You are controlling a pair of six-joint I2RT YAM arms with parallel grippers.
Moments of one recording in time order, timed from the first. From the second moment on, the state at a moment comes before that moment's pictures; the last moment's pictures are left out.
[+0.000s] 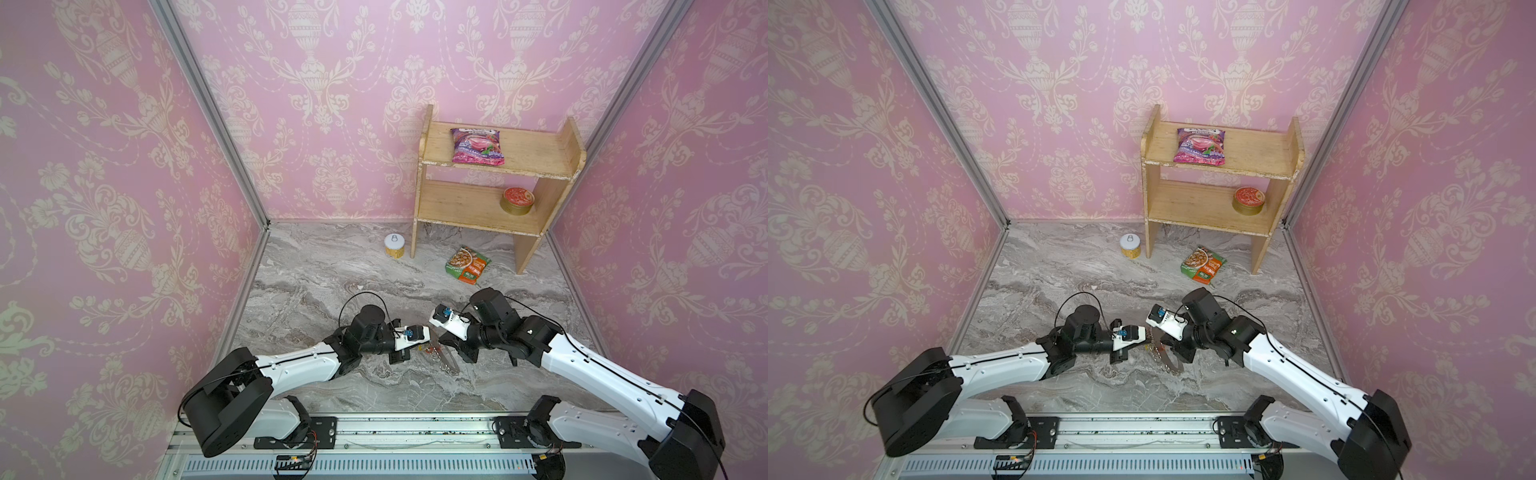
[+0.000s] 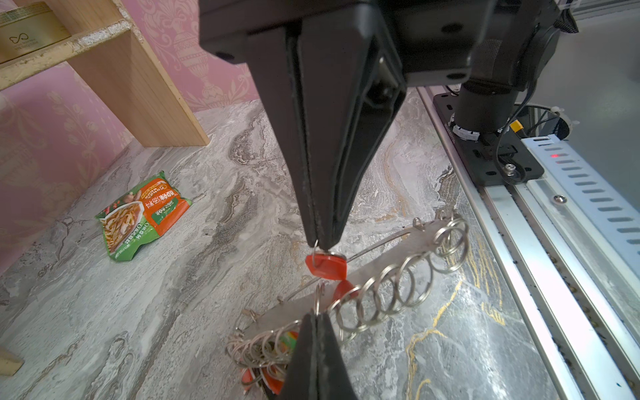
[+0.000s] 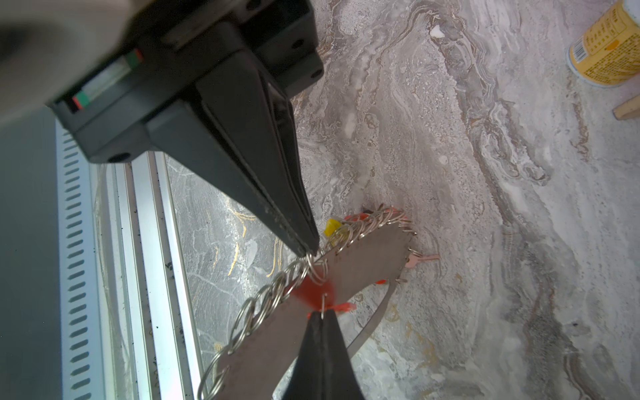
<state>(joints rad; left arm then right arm) -0.81 1.33 0.50 0.43 0.54 0.45 0.69 1.07 0.79 -0.58 -0.34 -0.35</state>
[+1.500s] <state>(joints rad) -0.81 1.33 0.49 0.43 0.54 0.43 0.70 1.10 0.77 -0.55 -0.37 -0.35</state>
